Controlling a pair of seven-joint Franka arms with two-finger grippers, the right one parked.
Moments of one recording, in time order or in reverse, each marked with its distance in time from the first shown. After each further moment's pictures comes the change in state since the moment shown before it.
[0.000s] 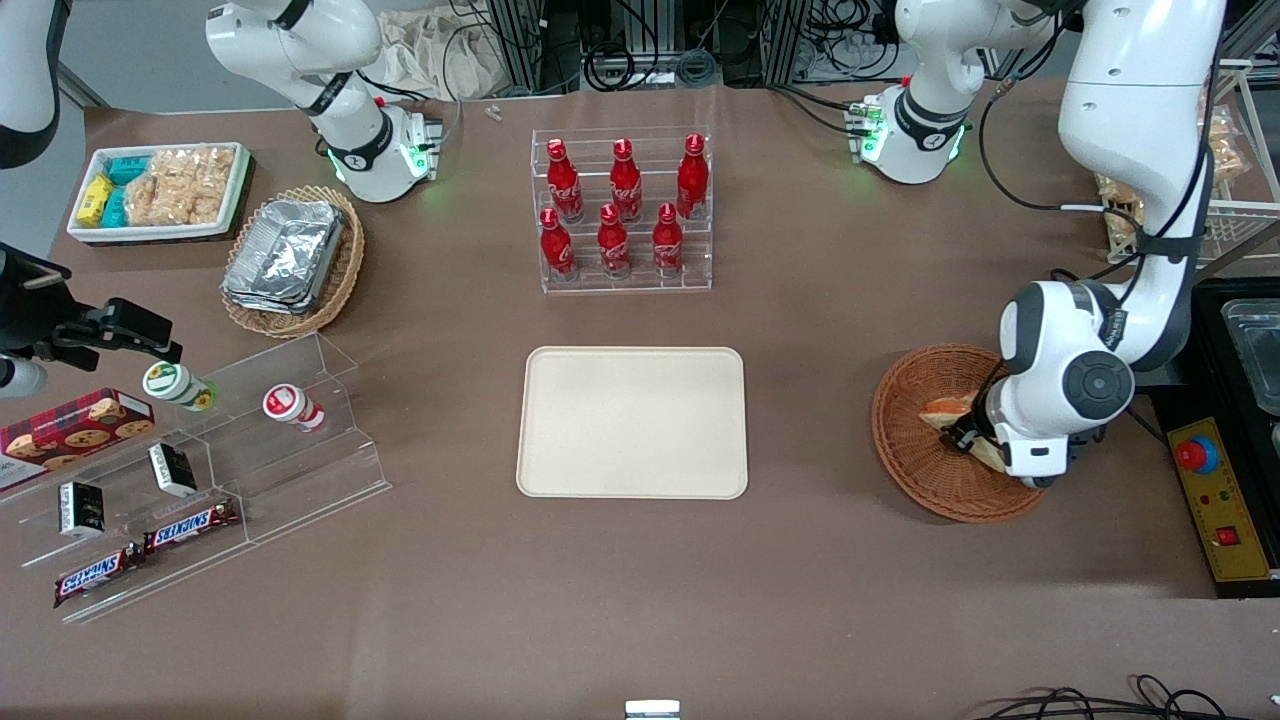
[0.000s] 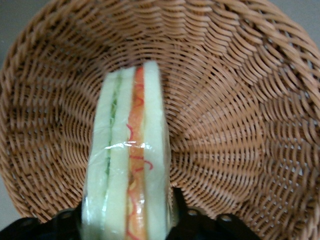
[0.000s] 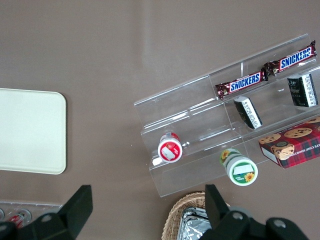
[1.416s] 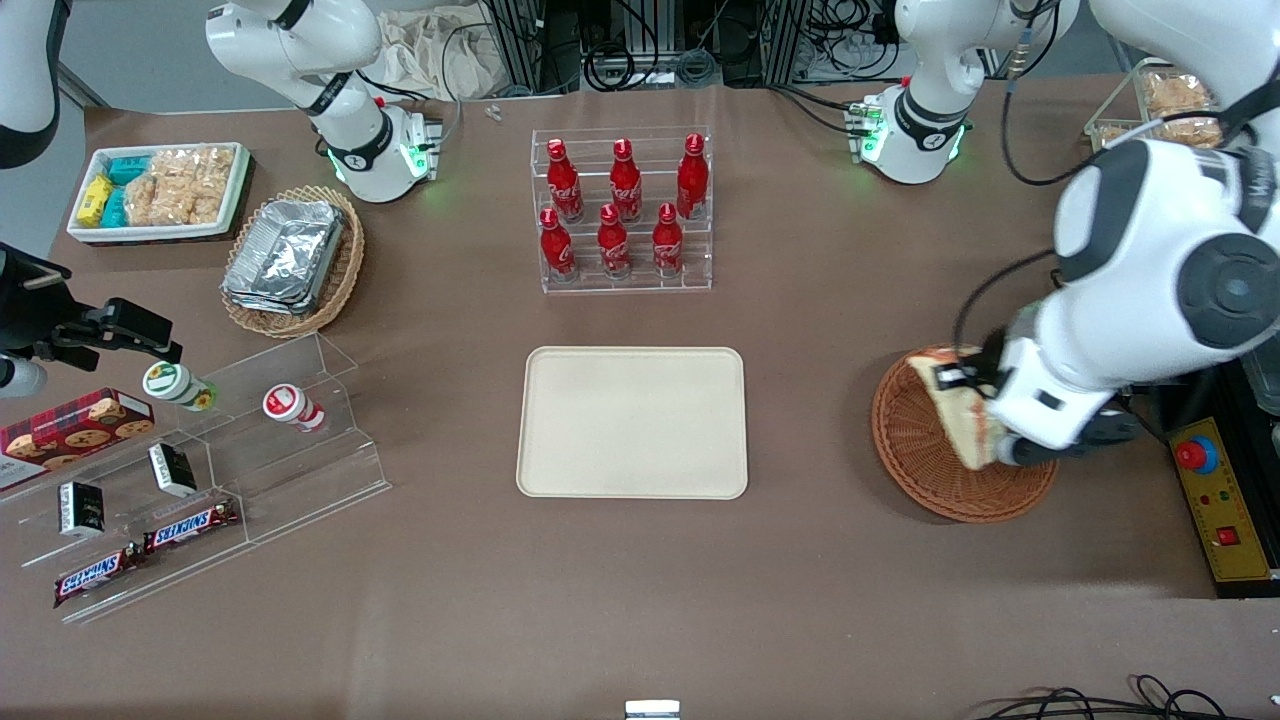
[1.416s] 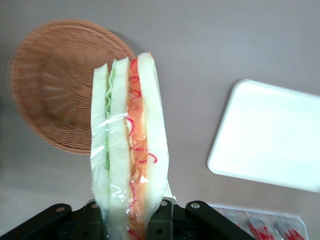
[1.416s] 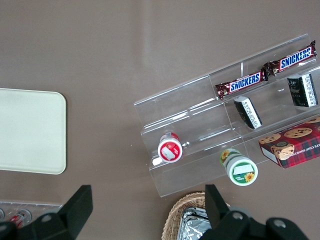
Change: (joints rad) arm -0.032 -0.098 -0.216 0.596 -0.116 -0.702 0.447
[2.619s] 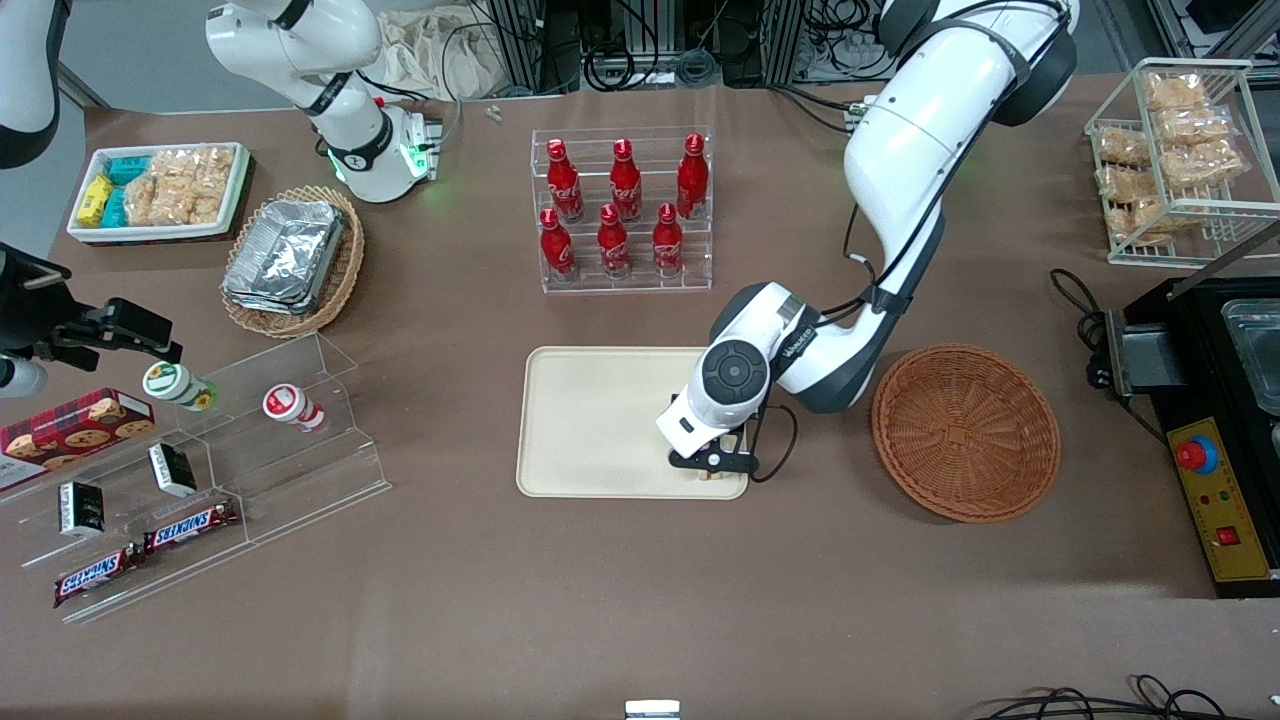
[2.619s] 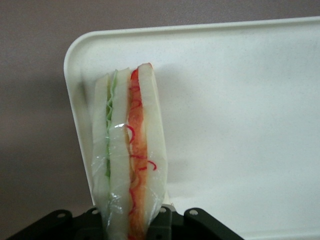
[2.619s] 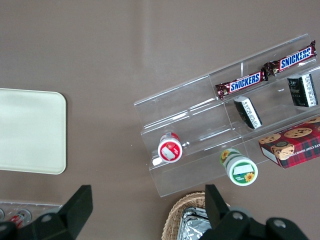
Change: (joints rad) arm -0.309 0.442 -0.064 -0.056 0.156 0.533 -0.111
